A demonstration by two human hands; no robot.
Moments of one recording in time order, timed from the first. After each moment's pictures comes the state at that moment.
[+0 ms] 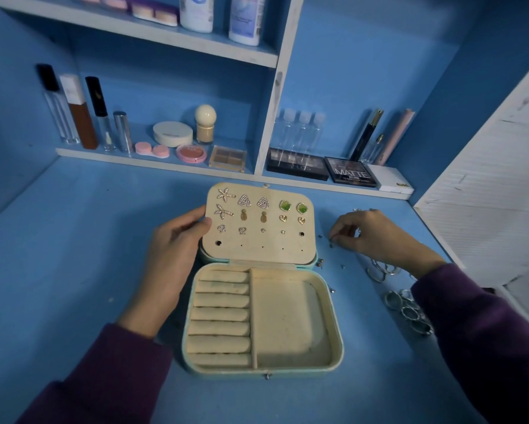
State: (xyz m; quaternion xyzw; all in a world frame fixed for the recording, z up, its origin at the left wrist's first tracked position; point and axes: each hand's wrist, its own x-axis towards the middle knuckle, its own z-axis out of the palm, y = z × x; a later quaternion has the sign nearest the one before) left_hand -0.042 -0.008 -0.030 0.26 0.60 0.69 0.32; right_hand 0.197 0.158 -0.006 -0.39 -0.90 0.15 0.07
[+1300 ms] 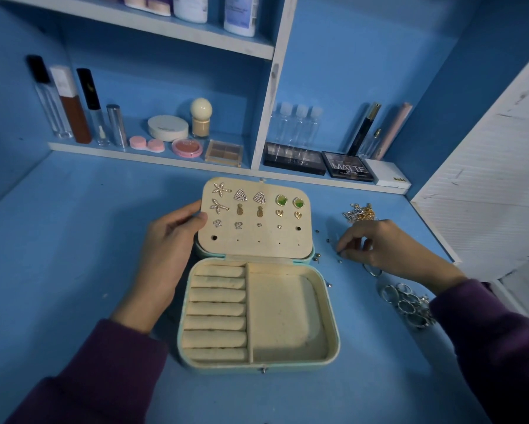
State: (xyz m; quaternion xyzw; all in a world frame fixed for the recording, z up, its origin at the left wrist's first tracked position) left_hand -0.040 -0.011 -0.025 0.26 0.60 0.68 0.33; right_hand 0.222 0.141 -0.011 -0.35 -0.91 0.20 0.09
